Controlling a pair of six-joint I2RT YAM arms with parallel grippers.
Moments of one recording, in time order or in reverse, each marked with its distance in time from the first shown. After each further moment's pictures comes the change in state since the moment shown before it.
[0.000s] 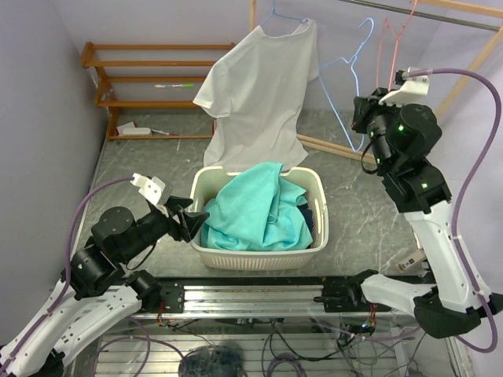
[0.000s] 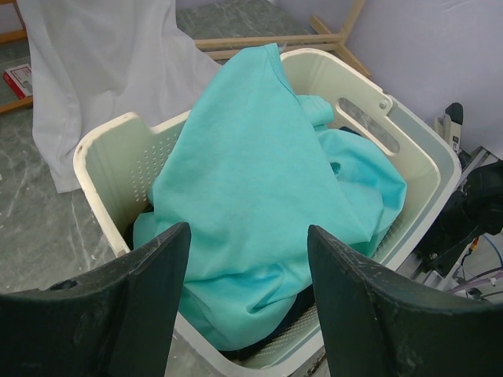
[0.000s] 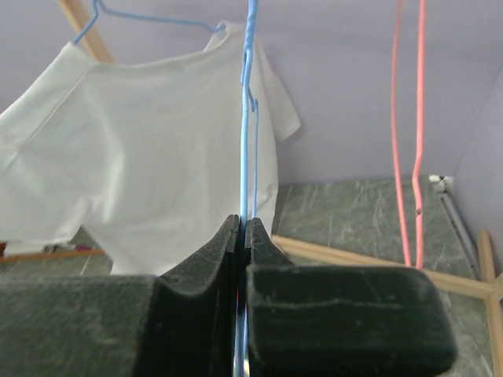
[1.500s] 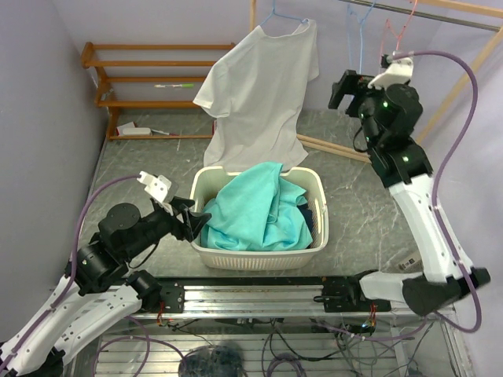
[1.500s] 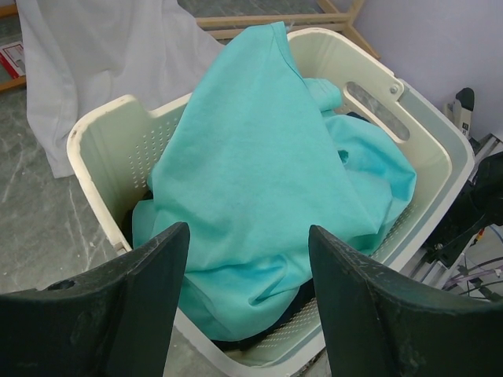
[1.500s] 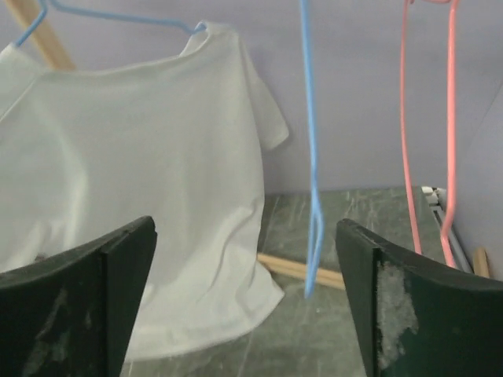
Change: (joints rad) left arm 0.000 0.029 -0.002 -0.021 0.000 -0.003; right arm -0.097 0.219 0.050 0.174 -0.026 -0.054
